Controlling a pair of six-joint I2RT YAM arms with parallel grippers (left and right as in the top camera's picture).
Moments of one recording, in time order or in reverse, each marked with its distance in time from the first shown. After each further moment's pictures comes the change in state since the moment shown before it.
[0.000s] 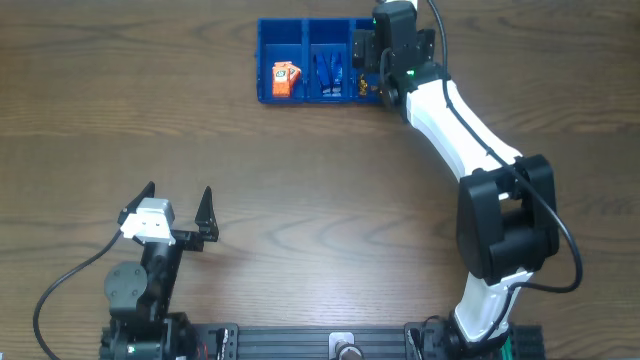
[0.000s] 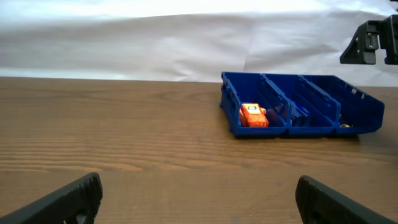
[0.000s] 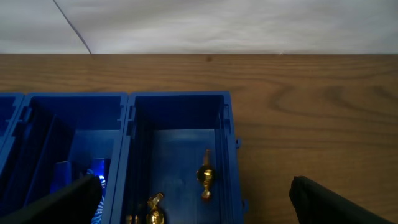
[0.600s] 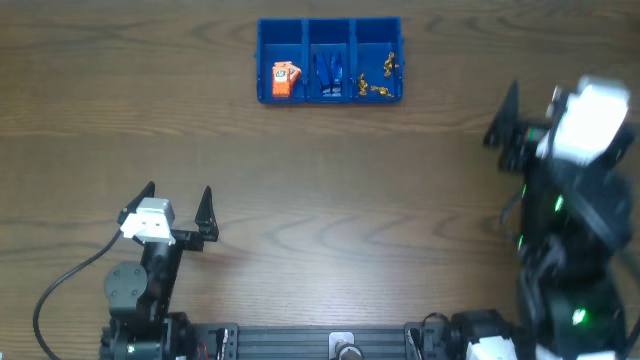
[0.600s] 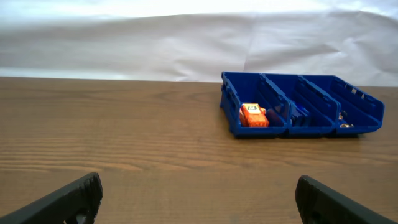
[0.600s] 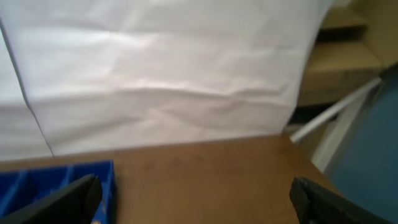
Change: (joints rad) left arm 0.000 0.000 0.000 0.000 0.000 0.000; right arm -0.183 -1.254 -0.492 -0.241 0.088 -0.216
